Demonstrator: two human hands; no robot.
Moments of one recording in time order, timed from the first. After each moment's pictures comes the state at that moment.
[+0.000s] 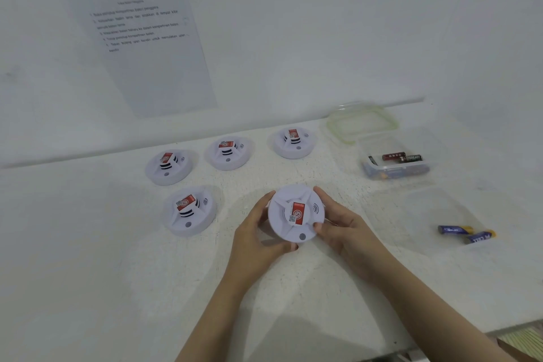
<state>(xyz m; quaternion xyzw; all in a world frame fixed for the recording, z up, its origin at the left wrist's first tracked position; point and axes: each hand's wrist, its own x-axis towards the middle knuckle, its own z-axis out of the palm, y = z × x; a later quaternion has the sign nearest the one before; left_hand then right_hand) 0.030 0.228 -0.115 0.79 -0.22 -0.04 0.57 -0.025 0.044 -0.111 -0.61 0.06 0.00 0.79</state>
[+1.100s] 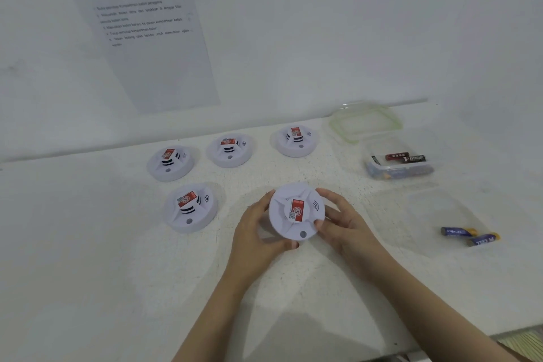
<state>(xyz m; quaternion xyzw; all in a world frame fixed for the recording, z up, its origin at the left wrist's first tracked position) 0.036 0.229 -0.124 0.81 -0.22 -0.02 0.55 -0.025 0.047 -0.110 -0.62 0.05 -0.01 0.78</state>
